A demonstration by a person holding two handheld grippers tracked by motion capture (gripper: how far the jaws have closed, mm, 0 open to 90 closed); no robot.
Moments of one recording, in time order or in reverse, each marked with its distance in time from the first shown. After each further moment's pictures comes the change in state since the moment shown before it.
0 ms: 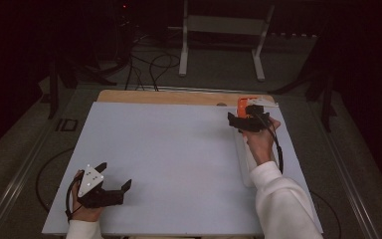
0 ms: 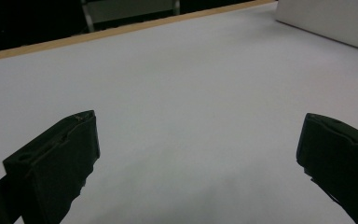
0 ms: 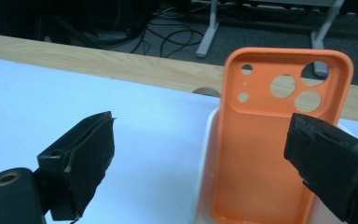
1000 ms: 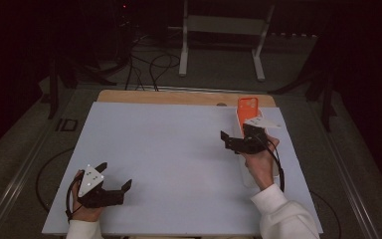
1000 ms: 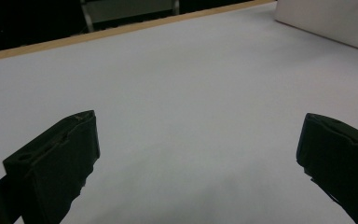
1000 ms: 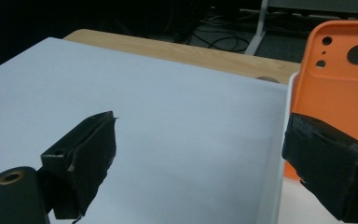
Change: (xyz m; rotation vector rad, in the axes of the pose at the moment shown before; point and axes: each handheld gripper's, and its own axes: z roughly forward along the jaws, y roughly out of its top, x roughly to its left) left arm 0.000 0.001 0.000 0.002 -0.002 0.002; right arm 0.037 -0.033 -0.059 -0.043 0.176 -0.039
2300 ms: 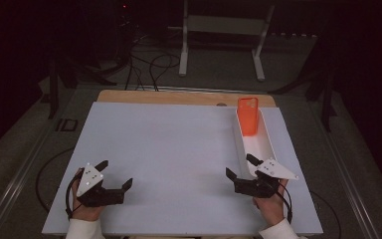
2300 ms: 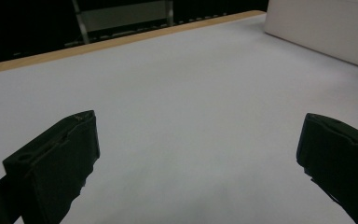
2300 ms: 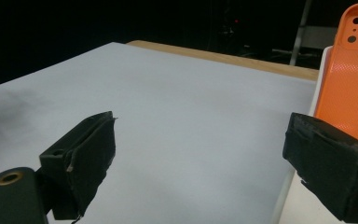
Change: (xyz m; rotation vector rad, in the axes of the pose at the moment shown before) left arm -0.002 0.009 -0.003 -0.030 -0.024 0.003; right arm 0.020 -0.087 -0.067 -0.177 0.144 -0.077
